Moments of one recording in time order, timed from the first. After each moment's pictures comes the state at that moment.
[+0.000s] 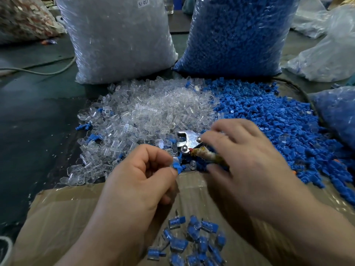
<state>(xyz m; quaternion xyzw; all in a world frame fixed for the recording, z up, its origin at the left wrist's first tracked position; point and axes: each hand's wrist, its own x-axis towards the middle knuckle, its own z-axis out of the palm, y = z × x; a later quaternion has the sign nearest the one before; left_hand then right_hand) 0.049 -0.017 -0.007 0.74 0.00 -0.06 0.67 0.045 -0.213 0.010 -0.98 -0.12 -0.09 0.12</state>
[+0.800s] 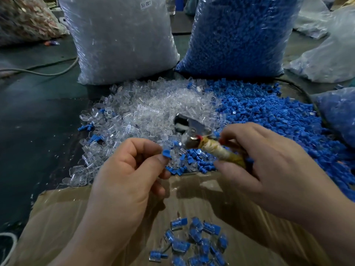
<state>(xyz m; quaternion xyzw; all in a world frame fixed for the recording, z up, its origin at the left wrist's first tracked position) 0.056 -0.007 -0.009 0.71 -0.01 -0.01 0.70 0.036 -0.226 0.033 -0.98 -0.11 -0.07 0.17</state>
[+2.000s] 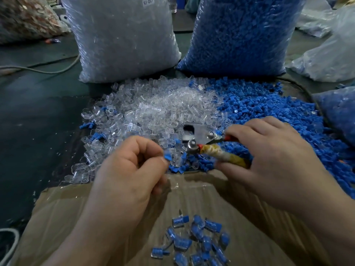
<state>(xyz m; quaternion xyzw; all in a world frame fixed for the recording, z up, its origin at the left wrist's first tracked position) 0.055 -0.003 -0.006 0.78 -0.02 -0.01 0.62 0.047 -0.231 0.023 -0.99 -0.08 -0.09 0.04</state>
